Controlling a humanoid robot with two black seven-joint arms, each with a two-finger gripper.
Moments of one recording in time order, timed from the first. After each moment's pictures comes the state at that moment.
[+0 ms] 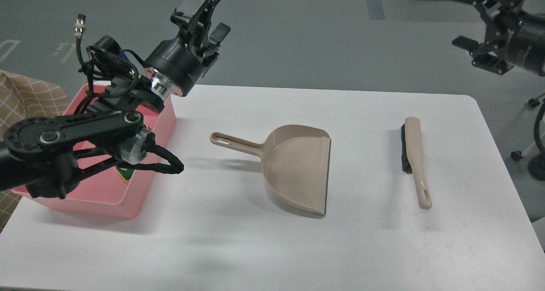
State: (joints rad) left arm -1.11 0.67 -0.20 -1.52 0.30 0.49 -0.49; right arm 0.71 -0.53 1.42 1.24 -0.73 0.49 -0.42
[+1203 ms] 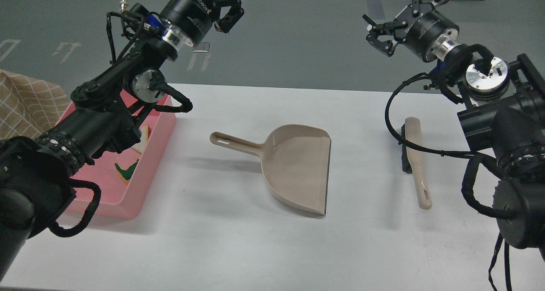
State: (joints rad) left arm -1.00 0.21 -0.71 -0.64 0.30 -0.49 -0.49; right arm 1.05 -0.01 1.62 0.34 -0.43 0.49 -0.41
